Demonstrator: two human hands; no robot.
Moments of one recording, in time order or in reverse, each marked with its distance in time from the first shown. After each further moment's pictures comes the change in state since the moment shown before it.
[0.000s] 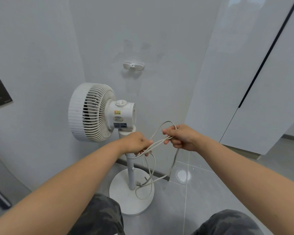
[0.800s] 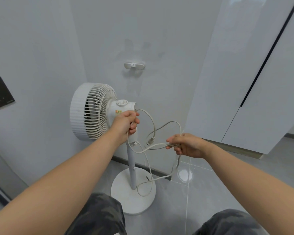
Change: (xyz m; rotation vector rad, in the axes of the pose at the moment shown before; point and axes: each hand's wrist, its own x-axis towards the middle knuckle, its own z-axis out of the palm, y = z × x) left_hand 0.009 -0.001 -0.029 -1.204 0.443 0.037; right_hand 0.002 0.030 -0.023 0.050 -0.152 0.077
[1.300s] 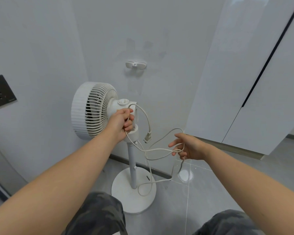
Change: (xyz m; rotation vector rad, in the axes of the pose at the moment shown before) left_hand -0.001 0.009 -0.010 -0.186 0.041 -0.036; right_hand 0.006 0.006 -0.002 -0.037 0.080 0.158
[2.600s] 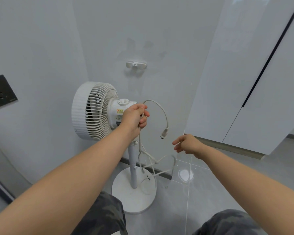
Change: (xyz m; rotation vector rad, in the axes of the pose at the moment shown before) left_hand -0.008 -0.007 0.043 0.113 0.001 0.068; right_hand -0.003 0.001 0.007 -0.497 0.325 -0.127
